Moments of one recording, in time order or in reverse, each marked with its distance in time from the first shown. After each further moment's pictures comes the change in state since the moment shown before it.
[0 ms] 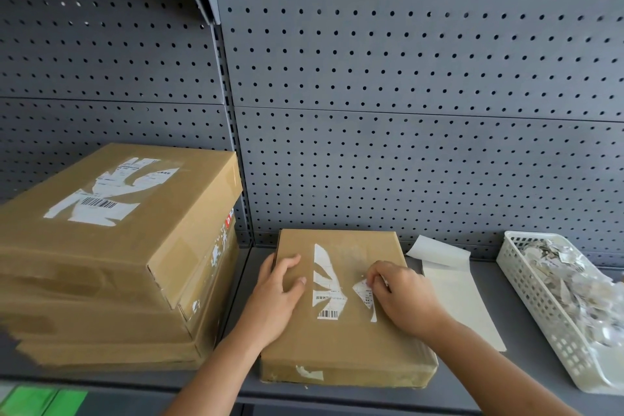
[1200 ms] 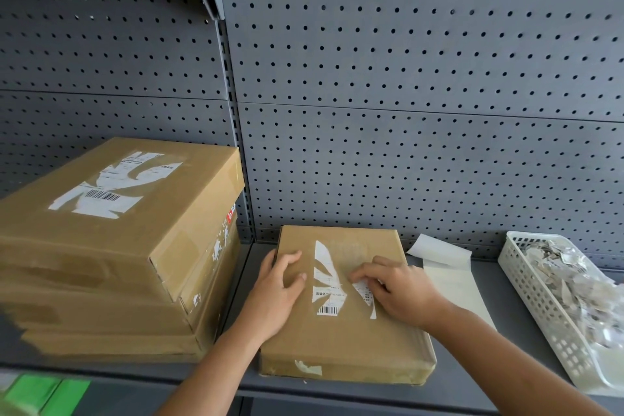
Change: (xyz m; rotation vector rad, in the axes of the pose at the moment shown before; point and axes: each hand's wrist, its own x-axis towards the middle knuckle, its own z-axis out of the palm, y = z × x) left_hand 0.003 -0.006 0.001 0.017 0.013 0.009; right_hand 0.007 0.003 -0.004 -0.116 -0.120 -0.227
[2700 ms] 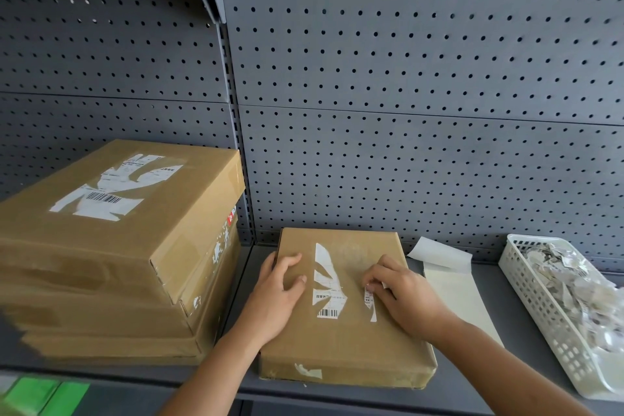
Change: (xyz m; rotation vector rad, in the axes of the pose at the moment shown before) left_hand -0.002 0.004 -0.001 -0.009 -0.007 -0.013; right_hand -0.008 0.011 0.007 0.150 0.122 -0.073
